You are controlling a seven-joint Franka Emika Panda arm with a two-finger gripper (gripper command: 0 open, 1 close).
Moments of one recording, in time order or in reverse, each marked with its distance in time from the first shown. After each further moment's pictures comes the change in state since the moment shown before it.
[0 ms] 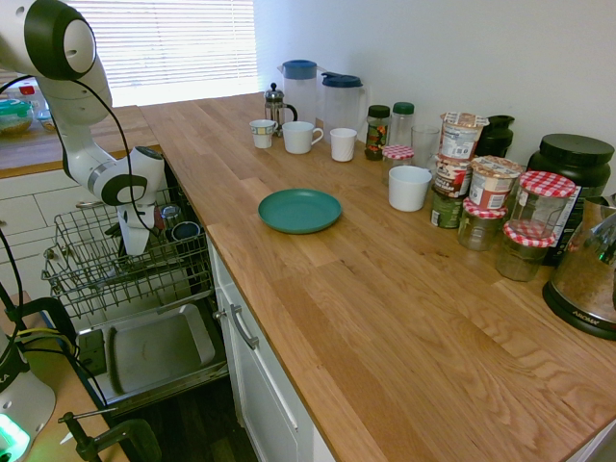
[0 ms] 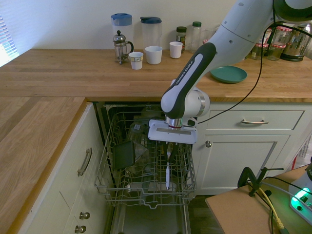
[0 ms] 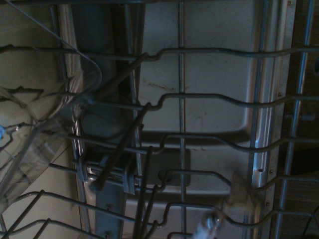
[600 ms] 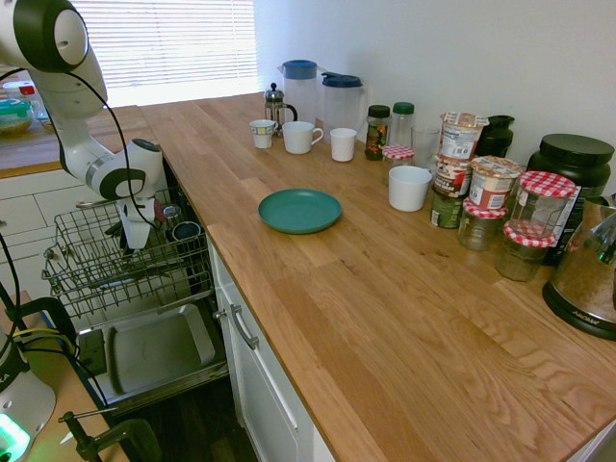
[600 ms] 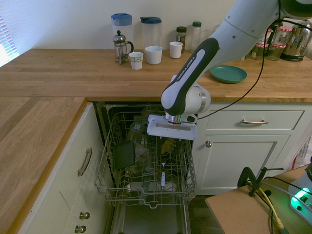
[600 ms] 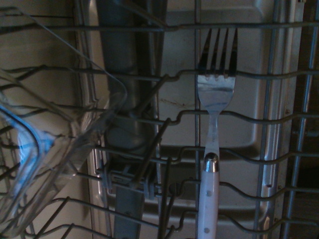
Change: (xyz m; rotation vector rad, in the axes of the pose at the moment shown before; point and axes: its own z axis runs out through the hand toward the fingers) arm -0.009 0.000 -0.028 0.061 0.022 -0.020
